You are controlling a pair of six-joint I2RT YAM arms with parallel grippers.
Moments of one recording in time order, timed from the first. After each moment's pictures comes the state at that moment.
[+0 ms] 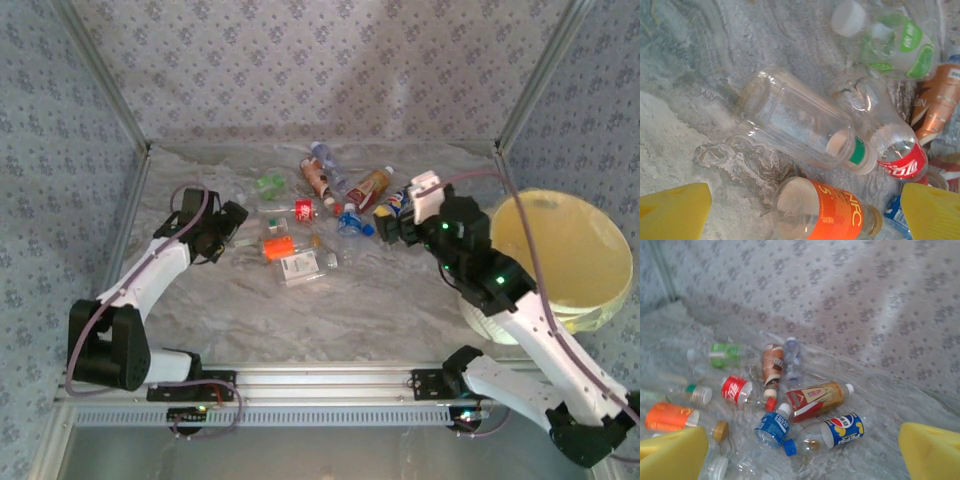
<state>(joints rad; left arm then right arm) -0.20 1.34 0.90 -0.44 0.06 -1.11 0.64 0.89 1.07 -0.48 0.25 -0.11</state>
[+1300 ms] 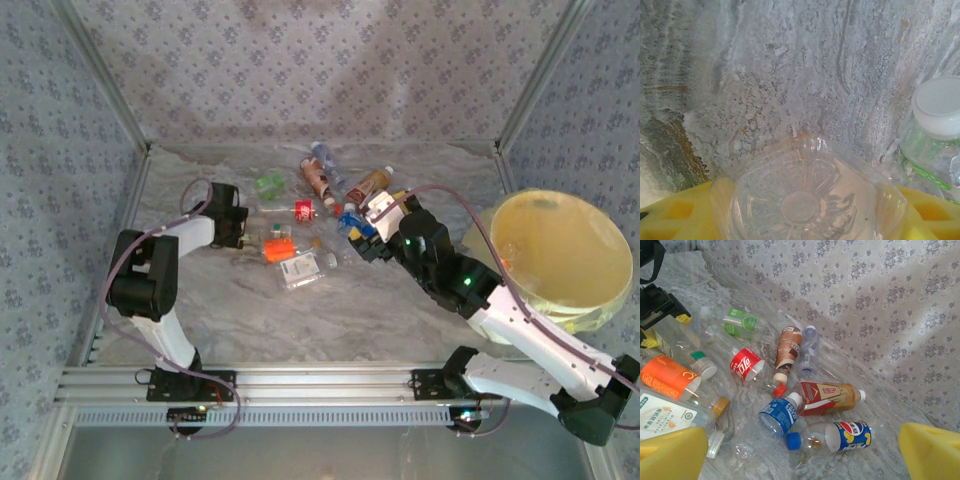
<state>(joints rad) -0.20 1.77 1.01 -0.21 0.01 -1.56 0.82 0.95 0.98 -0.38 0.38 -0.26</state>
